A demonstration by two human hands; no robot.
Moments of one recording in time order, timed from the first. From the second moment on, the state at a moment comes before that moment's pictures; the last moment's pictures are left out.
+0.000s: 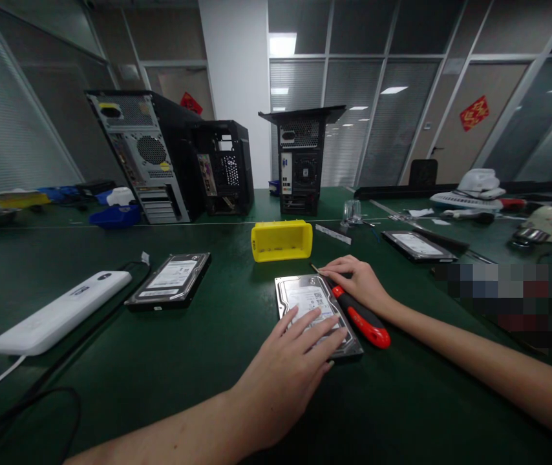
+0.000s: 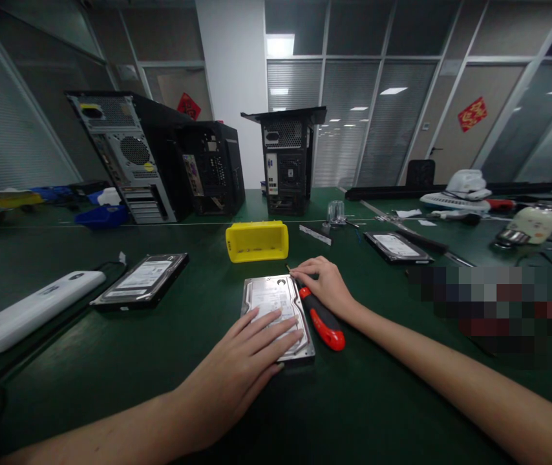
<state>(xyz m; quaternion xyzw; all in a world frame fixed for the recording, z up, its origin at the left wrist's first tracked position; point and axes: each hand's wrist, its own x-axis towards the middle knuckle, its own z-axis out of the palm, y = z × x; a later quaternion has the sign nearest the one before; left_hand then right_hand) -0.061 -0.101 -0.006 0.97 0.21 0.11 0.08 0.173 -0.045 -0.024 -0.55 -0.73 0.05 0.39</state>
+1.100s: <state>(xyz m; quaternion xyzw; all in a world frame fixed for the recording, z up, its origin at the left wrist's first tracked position) -0.061 -0.101 -0.011 0.97 0.20 0.13 0.10 0.175 -0.049 -0.024 -0.56 -0.74 0.05 0.38</state>
